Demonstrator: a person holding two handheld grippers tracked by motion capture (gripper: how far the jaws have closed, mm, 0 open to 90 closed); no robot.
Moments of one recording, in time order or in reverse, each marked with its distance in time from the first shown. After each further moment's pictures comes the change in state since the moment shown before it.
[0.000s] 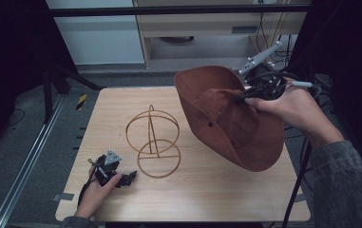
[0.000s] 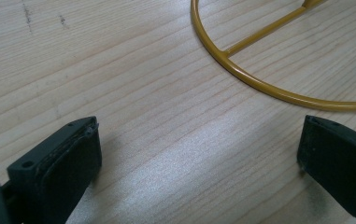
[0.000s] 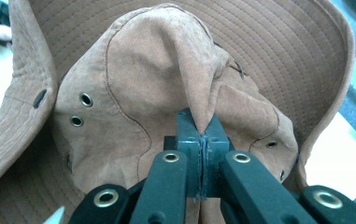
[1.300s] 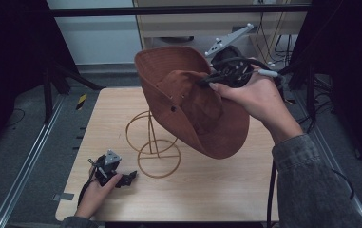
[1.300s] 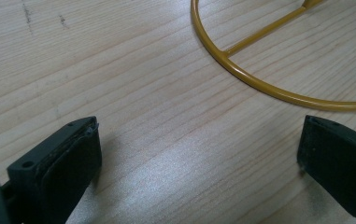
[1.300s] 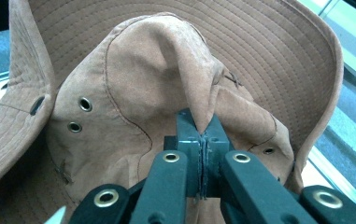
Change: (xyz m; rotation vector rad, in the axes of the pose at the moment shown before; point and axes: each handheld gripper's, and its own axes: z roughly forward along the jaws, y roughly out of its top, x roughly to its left) left arm 0.000 0.000 0.000 0.000 0.001 0.001; right arm 0.038 0.071 0.010 -0.208 0.003 -0.045
